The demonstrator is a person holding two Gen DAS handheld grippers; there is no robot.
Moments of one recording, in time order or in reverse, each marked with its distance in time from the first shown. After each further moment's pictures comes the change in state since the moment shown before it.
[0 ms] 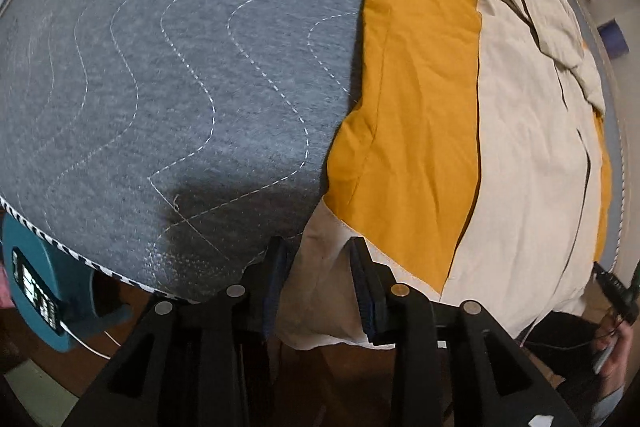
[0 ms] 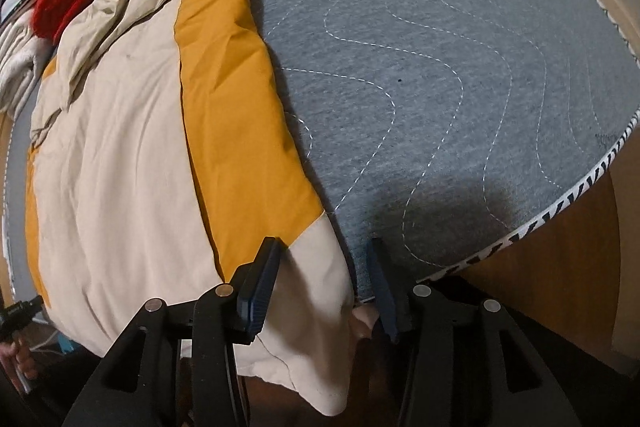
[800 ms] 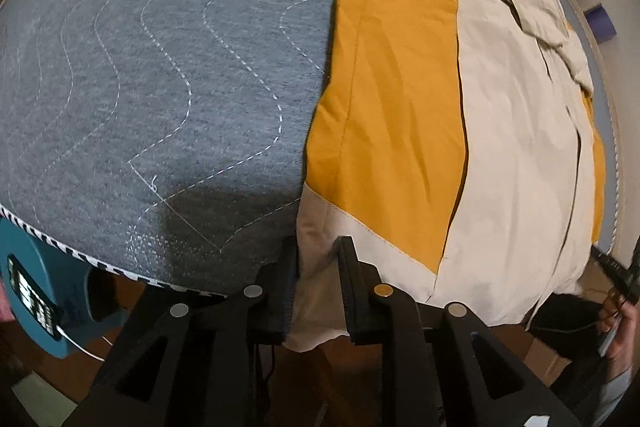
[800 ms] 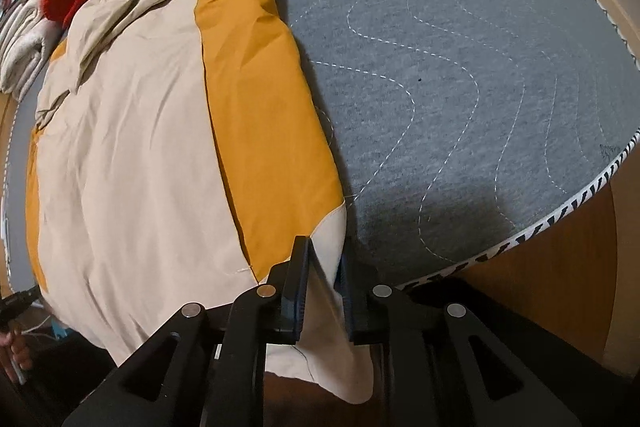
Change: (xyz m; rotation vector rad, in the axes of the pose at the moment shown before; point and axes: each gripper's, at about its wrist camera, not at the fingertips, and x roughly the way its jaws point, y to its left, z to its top) left arm 0.019 -0.042 -0.002 0.055 0.010 -0.025; right arm -0.006 -0.001 -0.004 -0.044 0.009 -0.001
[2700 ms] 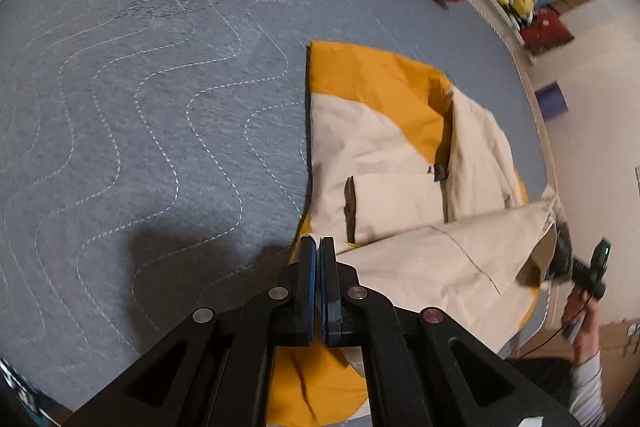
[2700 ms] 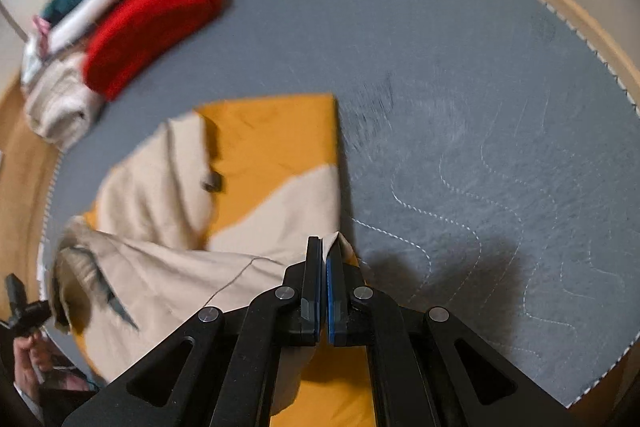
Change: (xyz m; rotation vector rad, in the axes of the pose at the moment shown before) left arm -0.040 -0.001 0.166 -0.061 -0.200 -0.270; right arm -0.049 0.057 0.231 -0.057 -0.192 0.165
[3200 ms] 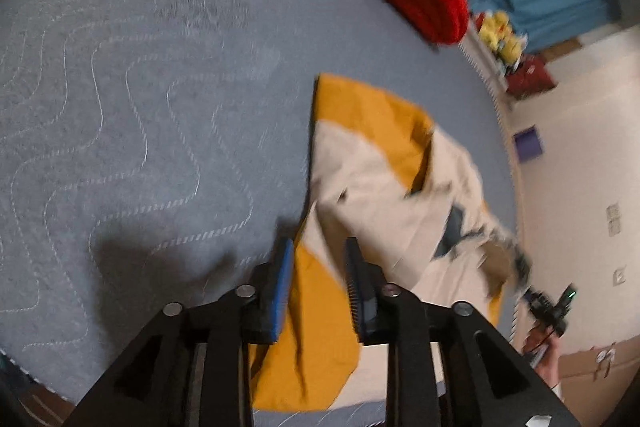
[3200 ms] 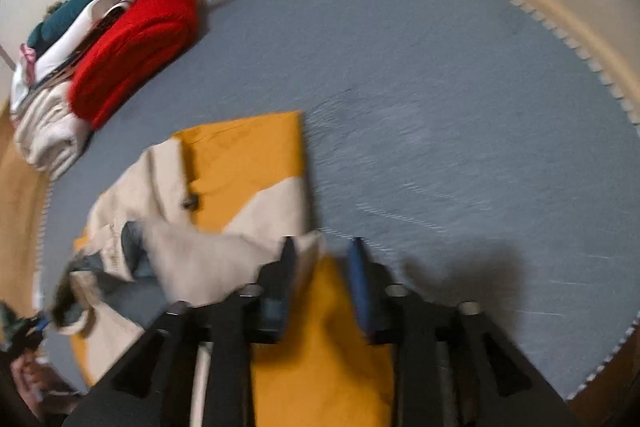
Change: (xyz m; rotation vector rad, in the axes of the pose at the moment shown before) left arm -0.043 0.025 -0.025 -0.097 -0.090 -0.084; right arm -0.026 -0.032 -0.027 0.097 -0.121 -0.042
